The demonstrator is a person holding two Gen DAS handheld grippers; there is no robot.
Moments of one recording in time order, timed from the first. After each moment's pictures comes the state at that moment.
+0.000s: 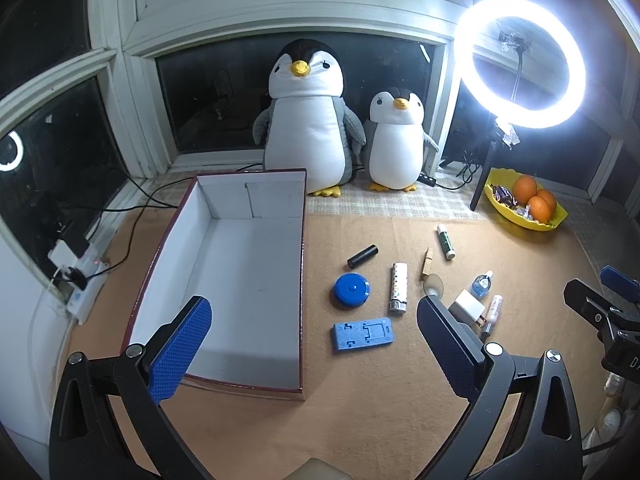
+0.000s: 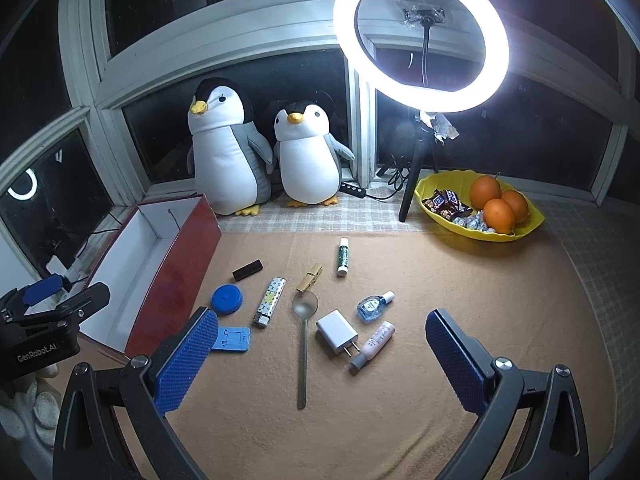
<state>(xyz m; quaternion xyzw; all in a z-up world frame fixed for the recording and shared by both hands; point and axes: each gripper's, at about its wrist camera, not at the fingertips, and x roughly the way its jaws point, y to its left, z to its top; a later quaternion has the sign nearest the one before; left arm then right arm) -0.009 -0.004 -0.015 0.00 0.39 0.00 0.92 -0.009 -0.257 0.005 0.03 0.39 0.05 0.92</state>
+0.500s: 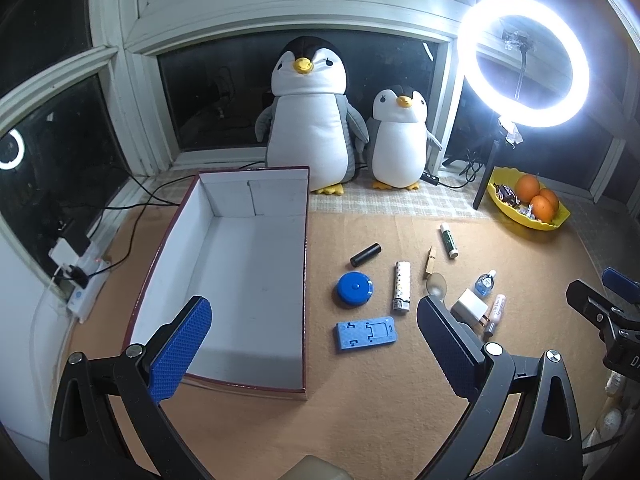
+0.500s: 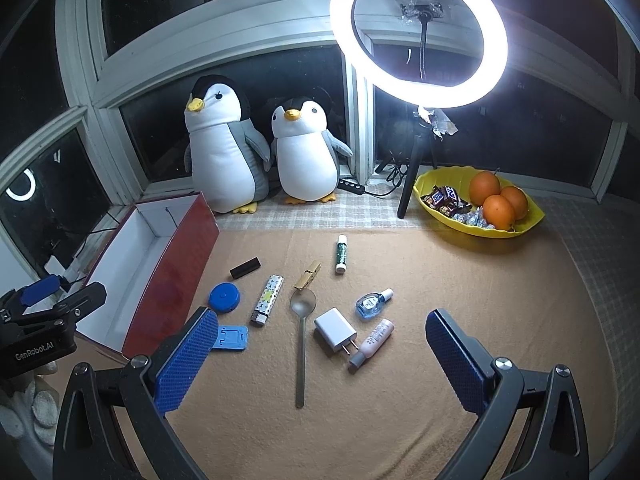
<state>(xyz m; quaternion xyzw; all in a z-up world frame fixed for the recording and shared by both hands) -0.009 -0.001 -0.017 0.00 0.39 0.00 0.92 -0.008 -0.259 0.002 0.03 0.39 0.05 0.92</state>
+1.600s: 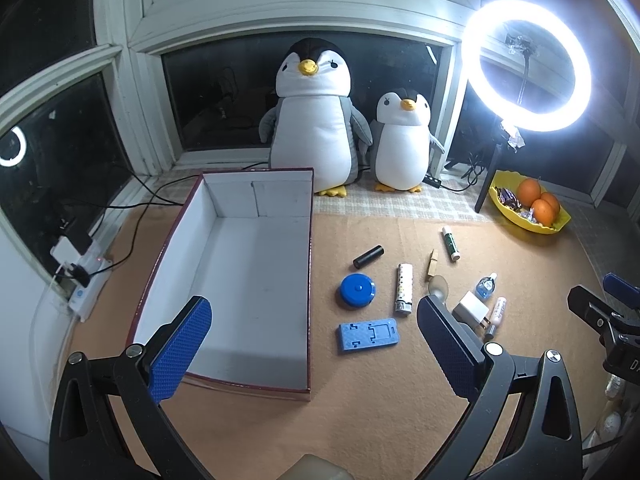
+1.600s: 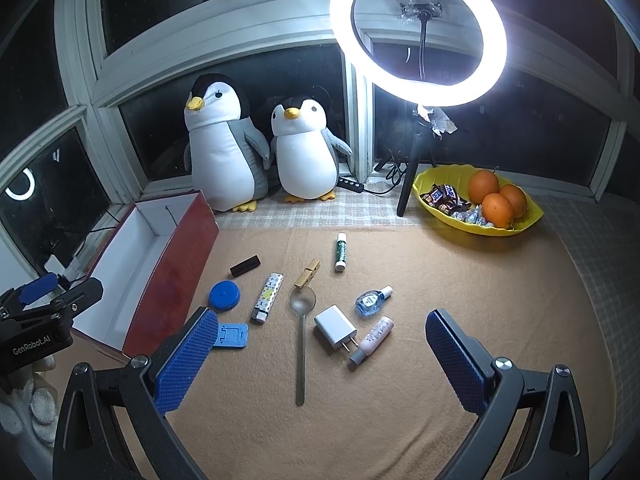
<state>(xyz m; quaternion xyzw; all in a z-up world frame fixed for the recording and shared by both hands) -0.009 0.003 -0.016 -0.01 0.39 0.01 0.92 -0.009 -0.260 0.006 0.03 0.39 0.05 0.92</state>
